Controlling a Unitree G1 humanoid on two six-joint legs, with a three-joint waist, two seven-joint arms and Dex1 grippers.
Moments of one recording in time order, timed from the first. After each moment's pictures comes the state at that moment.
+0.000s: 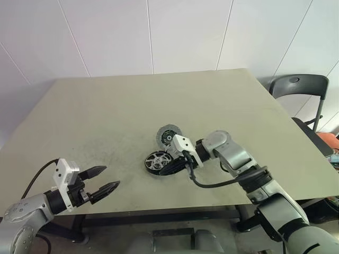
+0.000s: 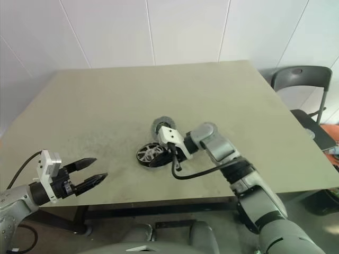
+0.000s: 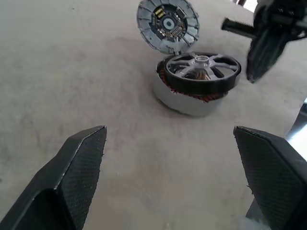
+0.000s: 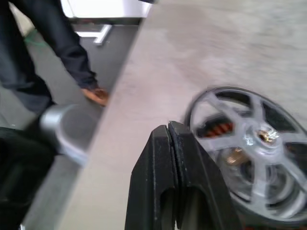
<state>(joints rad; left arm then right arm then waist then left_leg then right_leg) 0.34 0.69 0.34 -0.35 -0.64 0.40 -0.95 -0.71 -0.36 0.47 0.32 0.16 0.31 1.40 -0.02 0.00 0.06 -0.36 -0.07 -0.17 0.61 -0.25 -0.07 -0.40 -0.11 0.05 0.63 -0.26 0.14</state>
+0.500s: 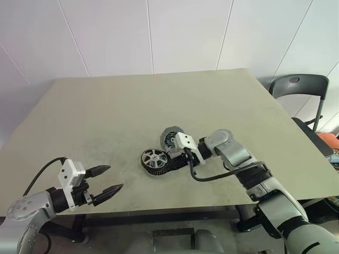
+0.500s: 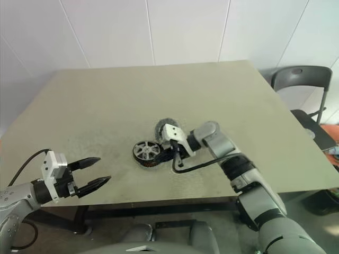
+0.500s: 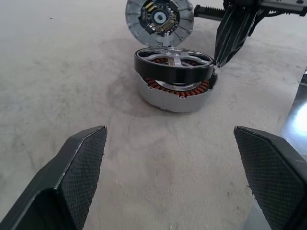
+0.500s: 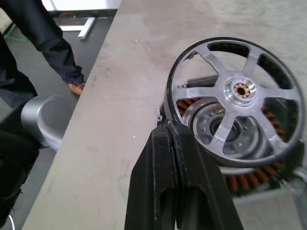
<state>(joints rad) 0.32 0.70 0.30 -0.34 -0.57 0.33 -0.99 -0.71 -0.40 0.43 0.35 0.16 0.30 1.43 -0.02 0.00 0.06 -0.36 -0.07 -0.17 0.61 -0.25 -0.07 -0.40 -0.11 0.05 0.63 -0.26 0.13</state>
